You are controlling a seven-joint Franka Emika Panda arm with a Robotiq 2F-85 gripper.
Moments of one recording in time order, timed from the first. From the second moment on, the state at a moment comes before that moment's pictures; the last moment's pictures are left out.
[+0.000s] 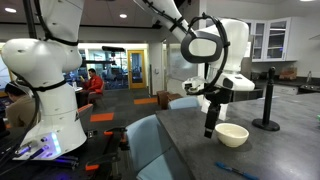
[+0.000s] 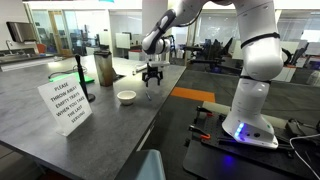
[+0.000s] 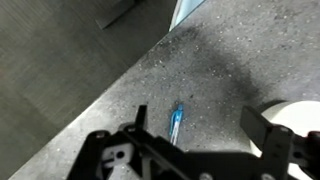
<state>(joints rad) -0.15 0.40 -0.13 -2.06 0.17 2.33 0.22</state>
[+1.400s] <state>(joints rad) -0.20 0.83 -0.14 -1.64 0.18 2.36 0.22</state>
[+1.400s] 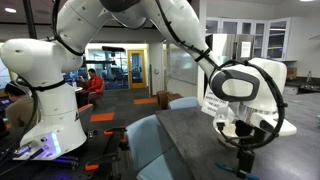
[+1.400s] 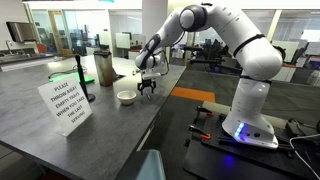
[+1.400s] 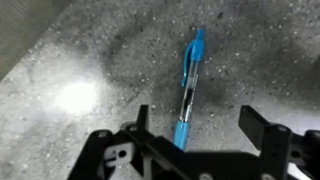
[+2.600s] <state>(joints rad) -0.21 0.85 -0.14 -1.54 0.20 2.36 0.25</state>
